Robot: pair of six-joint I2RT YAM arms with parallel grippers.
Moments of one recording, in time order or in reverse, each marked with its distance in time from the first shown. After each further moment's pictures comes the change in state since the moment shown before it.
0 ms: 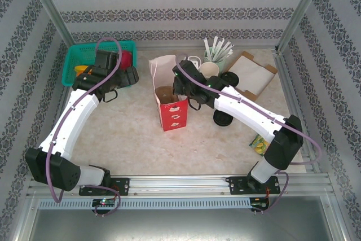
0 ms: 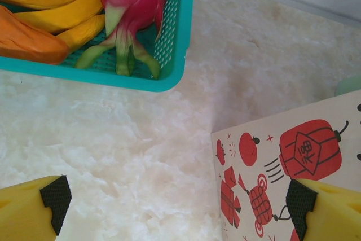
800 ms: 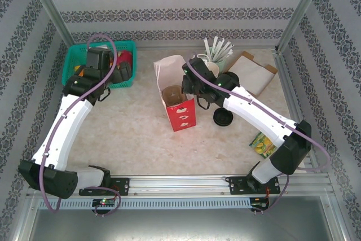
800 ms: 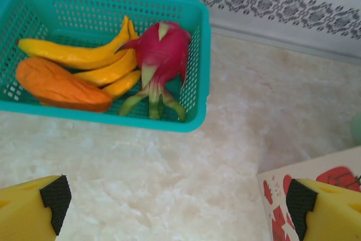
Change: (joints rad) left arm -0.004 -0.072 0.044 -0.001 -0.142 0.086; right arm -0.042 -0.081 -0.029 -0.075 0.013 -0.008
